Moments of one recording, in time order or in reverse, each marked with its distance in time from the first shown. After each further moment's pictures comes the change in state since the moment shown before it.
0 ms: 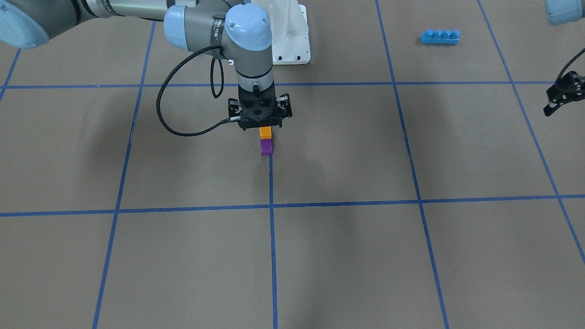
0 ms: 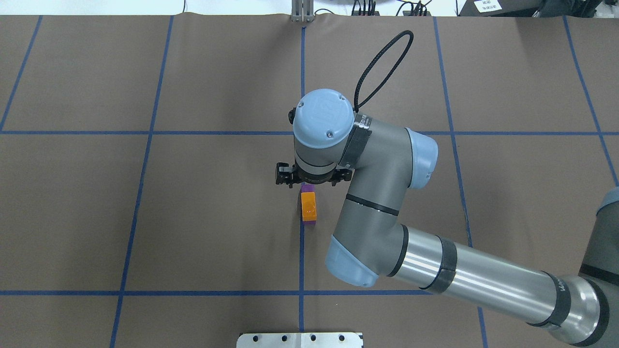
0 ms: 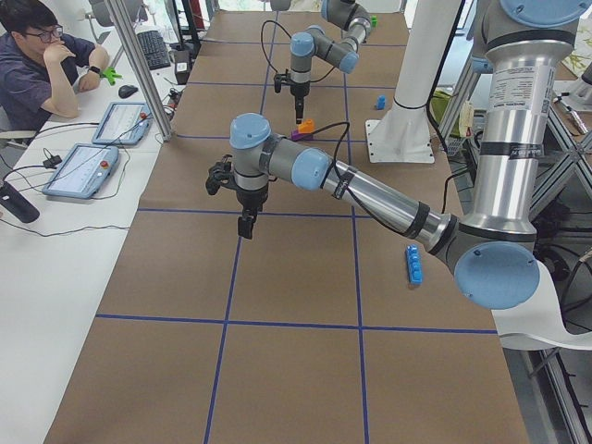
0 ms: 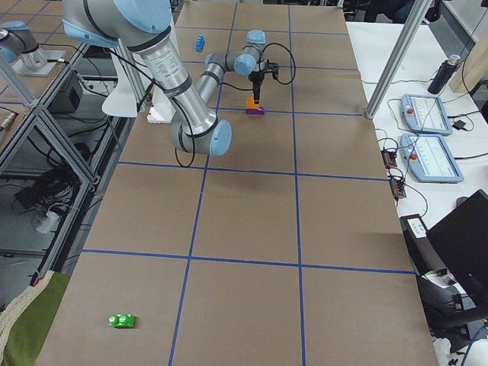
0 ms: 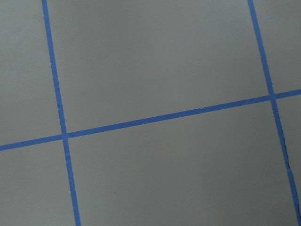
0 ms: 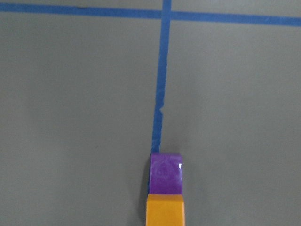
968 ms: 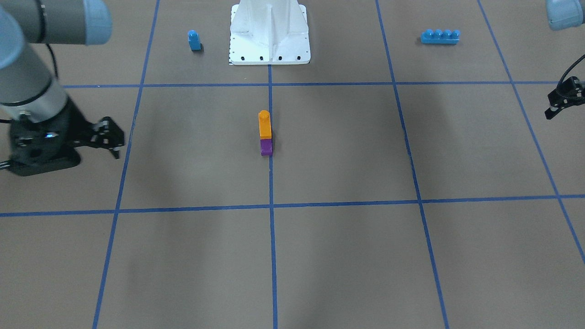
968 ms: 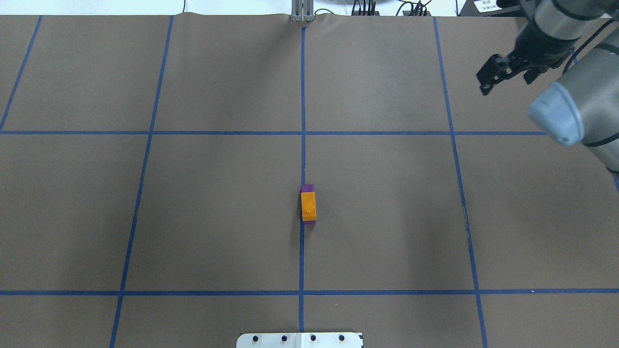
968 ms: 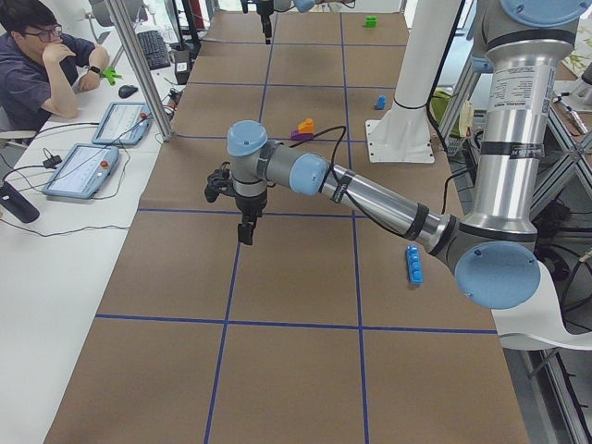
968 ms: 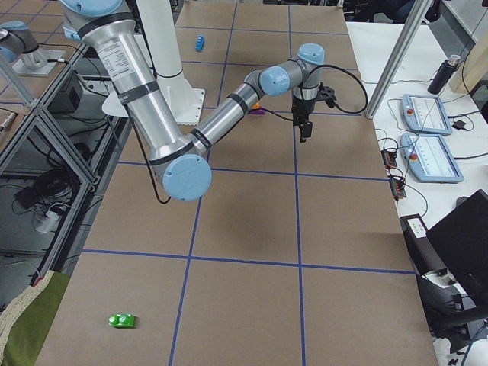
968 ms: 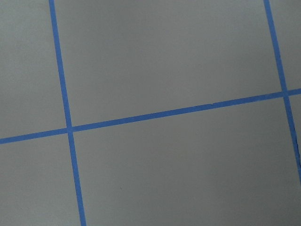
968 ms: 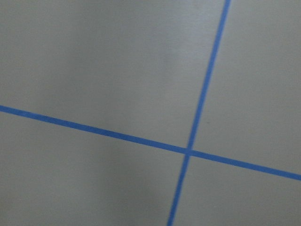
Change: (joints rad) left arm 0.000 0.001 0.029 -0.003 -0.001 0.013; right arm 0.600 -0.361 0.213 -0.222 0.284 -0.812
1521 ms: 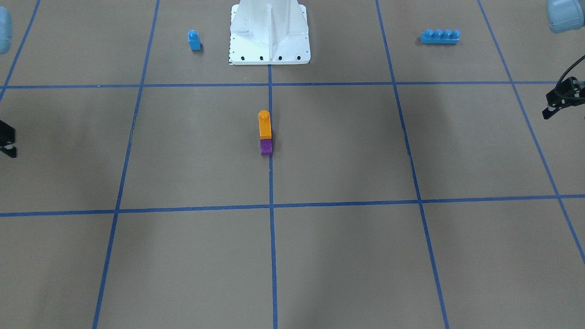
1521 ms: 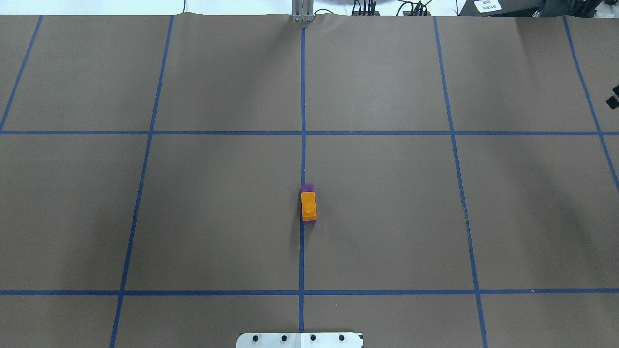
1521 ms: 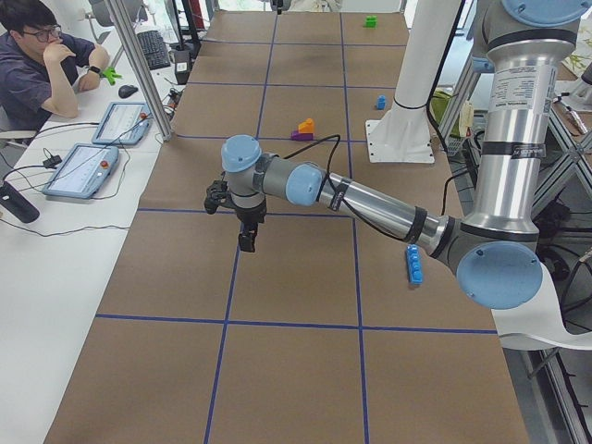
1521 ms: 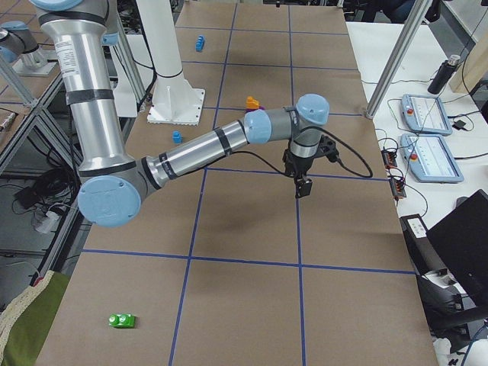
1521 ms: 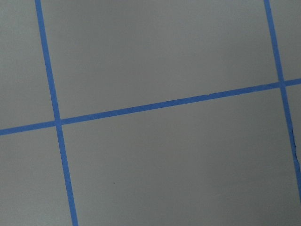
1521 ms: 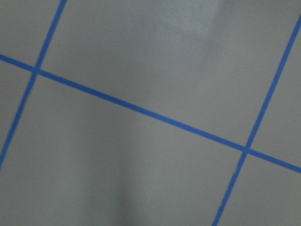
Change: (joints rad) left arm -0.020 0.012 0.066 -0.006 -0.069 0.032; right arm 0.268 -0.306 -0.007 0.040 0.093 -0.475
